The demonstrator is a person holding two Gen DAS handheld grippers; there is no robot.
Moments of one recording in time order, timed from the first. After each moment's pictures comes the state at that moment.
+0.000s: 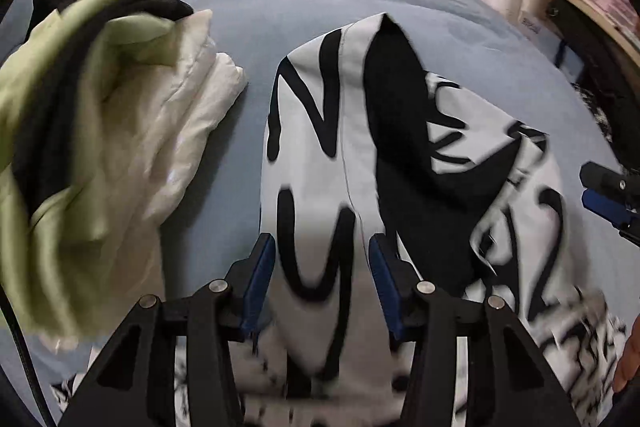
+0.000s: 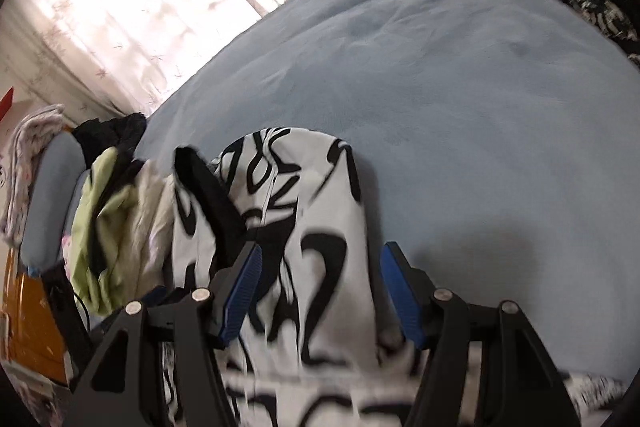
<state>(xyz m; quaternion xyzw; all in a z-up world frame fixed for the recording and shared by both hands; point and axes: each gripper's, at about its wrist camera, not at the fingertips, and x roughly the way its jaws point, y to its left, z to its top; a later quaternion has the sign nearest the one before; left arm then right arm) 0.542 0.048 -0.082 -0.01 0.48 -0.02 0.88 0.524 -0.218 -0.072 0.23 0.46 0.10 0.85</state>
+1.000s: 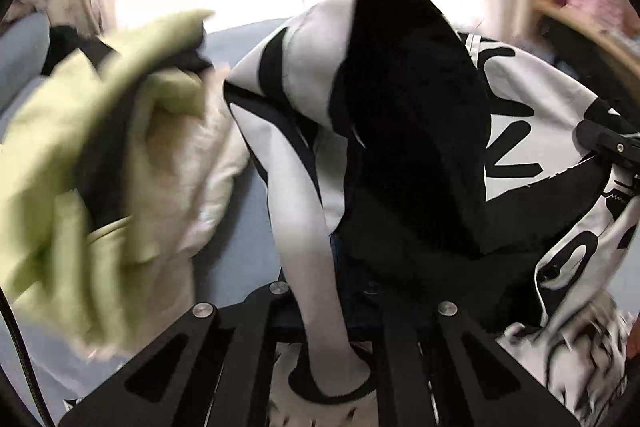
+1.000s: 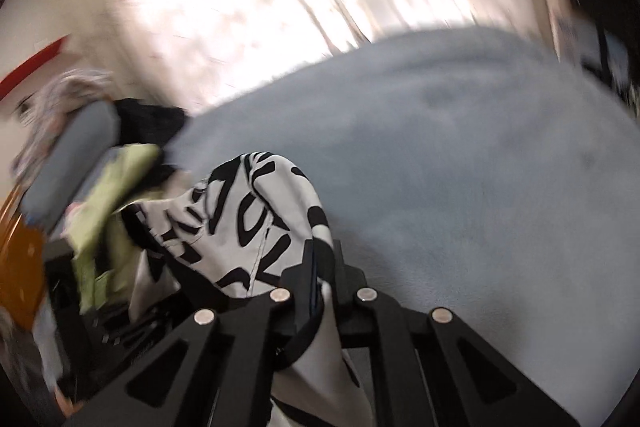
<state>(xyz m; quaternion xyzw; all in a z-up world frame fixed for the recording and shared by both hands) 0.485 0.058 -0.059 0.01 0.38 -0.03 0.92 0.479 -0.190 -0.021 0.10 0.30 0.21 0.92</state>
